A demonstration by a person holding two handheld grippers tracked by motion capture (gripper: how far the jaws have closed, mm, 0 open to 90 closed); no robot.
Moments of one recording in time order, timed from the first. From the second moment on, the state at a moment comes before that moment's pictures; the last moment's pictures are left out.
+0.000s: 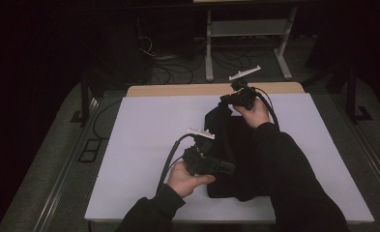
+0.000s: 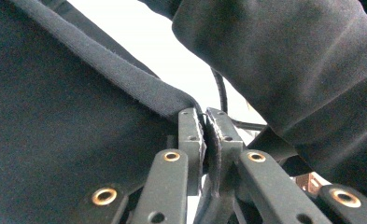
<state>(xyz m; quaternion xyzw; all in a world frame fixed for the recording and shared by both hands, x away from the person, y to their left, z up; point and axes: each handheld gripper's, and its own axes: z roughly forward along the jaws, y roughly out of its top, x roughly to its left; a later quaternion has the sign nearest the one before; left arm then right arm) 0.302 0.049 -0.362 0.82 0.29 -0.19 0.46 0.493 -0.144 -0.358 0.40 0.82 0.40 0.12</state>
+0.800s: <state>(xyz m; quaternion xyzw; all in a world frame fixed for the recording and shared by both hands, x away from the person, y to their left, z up) 0.305 -0.006 -0.384 0.83 0.27 -0.22 0.44 0.488 -0.190 -0.362 0.43 0.80 0.41 0.12</state>
